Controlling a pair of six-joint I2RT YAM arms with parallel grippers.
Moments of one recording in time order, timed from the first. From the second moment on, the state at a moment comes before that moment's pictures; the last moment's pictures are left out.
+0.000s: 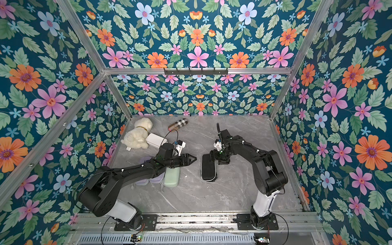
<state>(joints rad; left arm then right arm) -0.60 1.55 0.69 0.26 0.51 -0.72 0.39 1.72 1.18 -0.78 -0.43 0.38</state>
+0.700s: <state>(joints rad) -0.74 1.74 0.70 0.39 0.61 -0.84 0.53 1.52 0.89 -0.57 -0.44 0.87</state>
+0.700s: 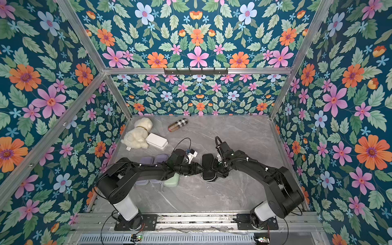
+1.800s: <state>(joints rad) -0.75 1.80 0.70 0.49 0.56 -0.82 0.49 1.52 0.76 -0.33 -0.63 0.92</state>
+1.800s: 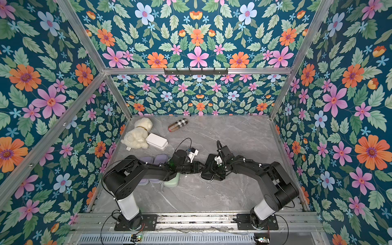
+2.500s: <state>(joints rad) -0.73 1.82 0.80 0.26 0.63 -0.73 0.35 1.54 0.75 -0.32 -0.69 0.68</state>
